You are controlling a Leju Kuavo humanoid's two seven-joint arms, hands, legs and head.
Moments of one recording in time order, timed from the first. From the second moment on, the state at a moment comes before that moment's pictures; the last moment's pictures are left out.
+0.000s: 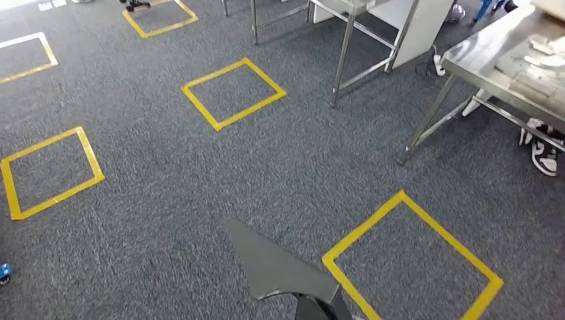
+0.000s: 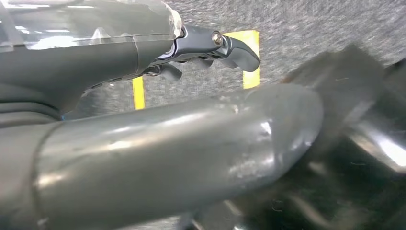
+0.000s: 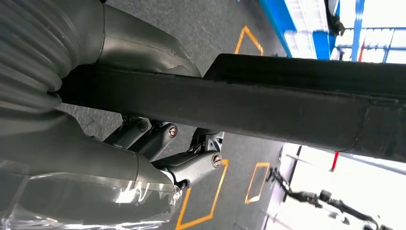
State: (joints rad) left arm 0.03 -0.11 0.16 -0.17 -1.05 0.09 -0.24; right arm 0.47 -0.31 0.43 -1.77 0.11 -0.12 -0.70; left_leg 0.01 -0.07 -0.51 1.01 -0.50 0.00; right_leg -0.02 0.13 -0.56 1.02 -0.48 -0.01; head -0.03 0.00
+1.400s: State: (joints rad) left arm 0.03 -0.10 0.17 -0.17 -1.05 0.09 -0.25; right arm 0.36 -0.28 0.56 -1.68 0.07 -0.25 -0.66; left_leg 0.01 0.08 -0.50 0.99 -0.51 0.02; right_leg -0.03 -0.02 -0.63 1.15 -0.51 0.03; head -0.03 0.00
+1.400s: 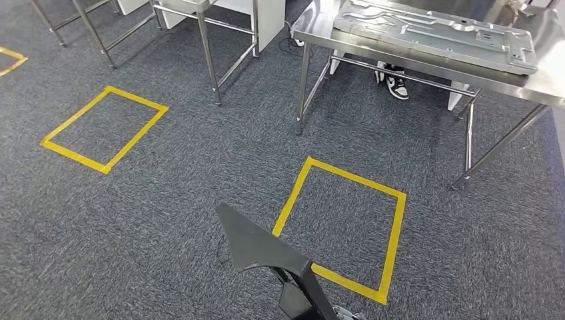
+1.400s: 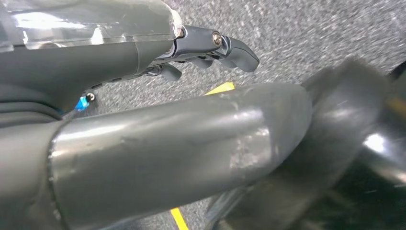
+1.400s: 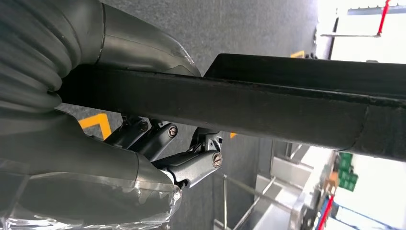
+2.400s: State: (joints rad) left arm 0.03 -0.10 0.17 -0.17 -1.05 0.06 -0.25; right arm 0.32 -0.28 0.62 -1.67 0.08 -0.36 -0.61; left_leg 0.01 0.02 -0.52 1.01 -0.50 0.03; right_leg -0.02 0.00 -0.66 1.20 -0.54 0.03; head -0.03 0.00
